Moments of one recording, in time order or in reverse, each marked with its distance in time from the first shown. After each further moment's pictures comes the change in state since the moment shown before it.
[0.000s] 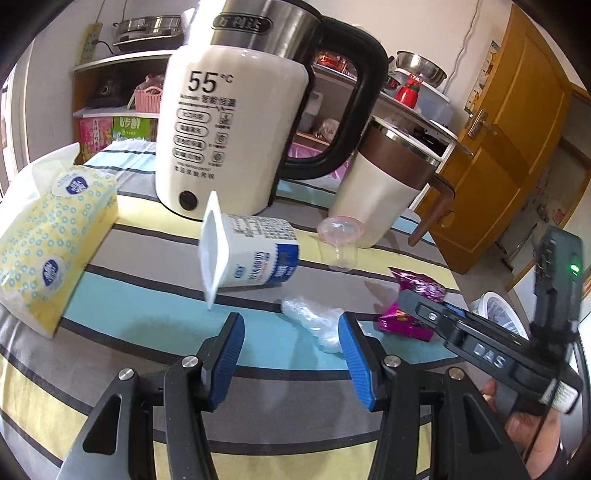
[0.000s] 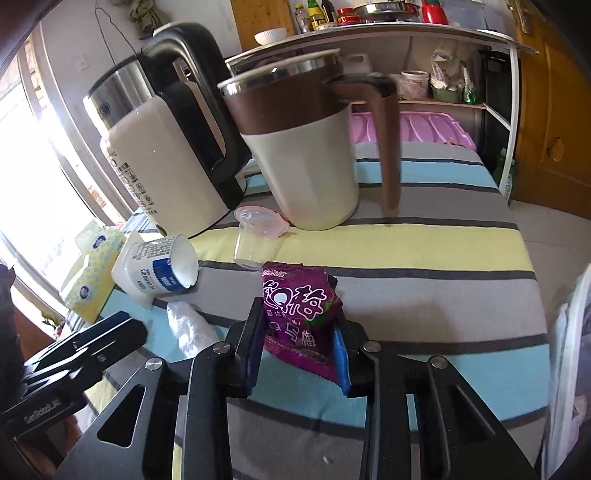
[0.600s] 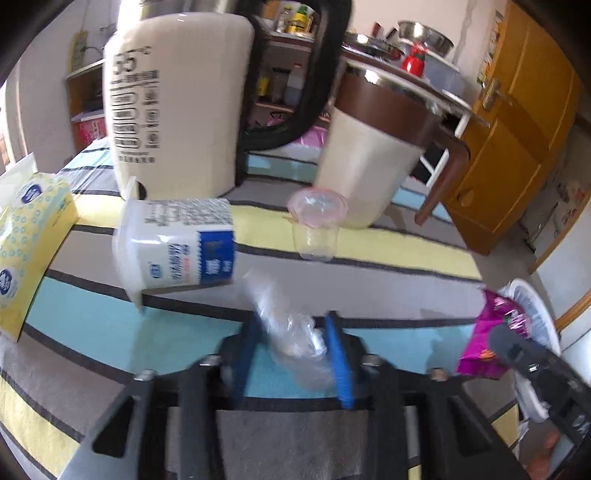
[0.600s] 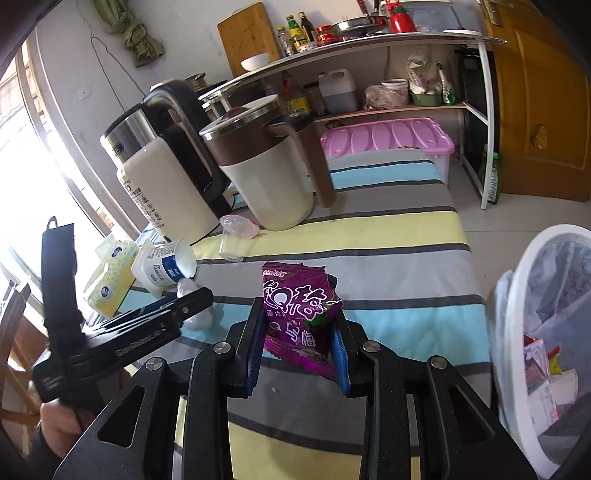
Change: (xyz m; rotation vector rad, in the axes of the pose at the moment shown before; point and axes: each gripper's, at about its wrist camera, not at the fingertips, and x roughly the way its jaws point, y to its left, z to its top) left arm 0.051 -0.049 -0.001 0.060 0.067 0.107; right arm -0.057 -0.039 -0.023 0.063 -0.065 0.031
